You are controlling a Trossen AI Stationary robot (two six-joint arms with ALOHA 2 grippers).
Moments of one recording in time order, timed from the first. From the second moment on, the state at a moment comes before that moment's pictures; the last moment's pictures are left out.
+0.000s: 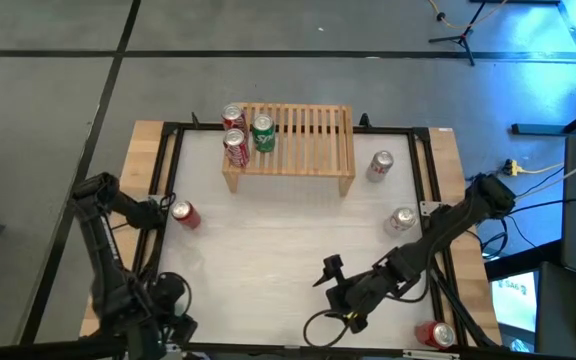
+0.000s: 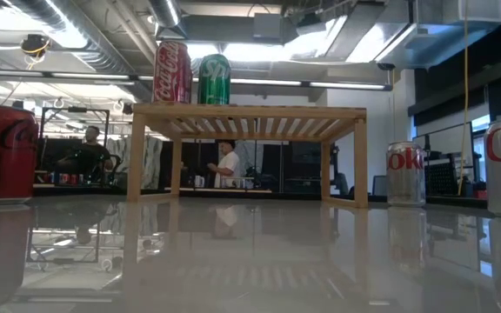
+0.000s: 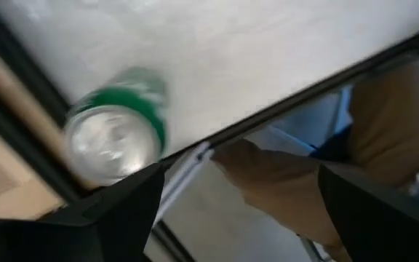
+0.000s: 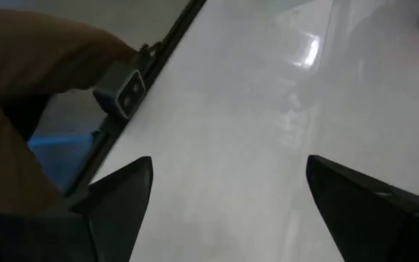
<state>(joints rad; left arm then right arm) -1.06 1.67 1.59 -1.27 -0.06 -2.22 0.66 1.64 1.20 -0.33 0.22 0.12</state>
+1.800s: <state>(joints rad) -1.11 1.69 1.37 -1.08 -0.27 -1.97 0.67 1.68 1.20 -0.28 0.25 0.10</state>
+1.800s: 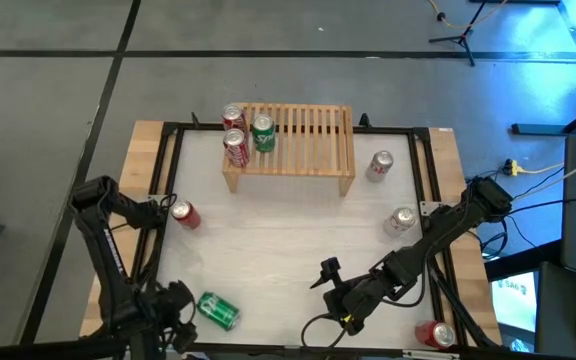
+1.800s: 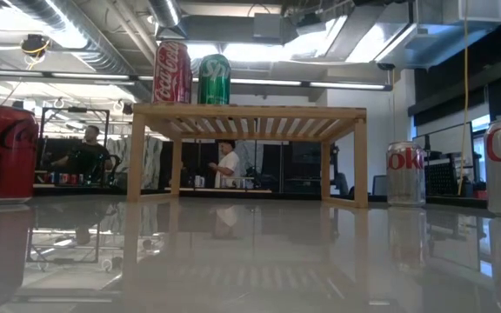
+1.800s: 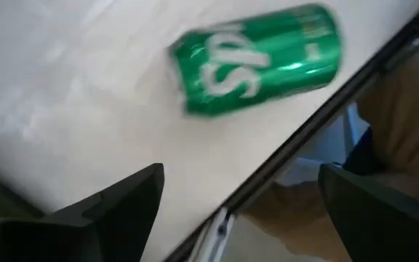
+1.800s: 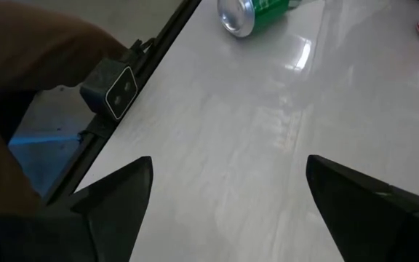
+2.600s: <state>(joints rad) -0.92 1.91 1.37 -0.99 -0.30 -1.14 0.67 1.75 1.20 -0.29 0.30 0.10</state>
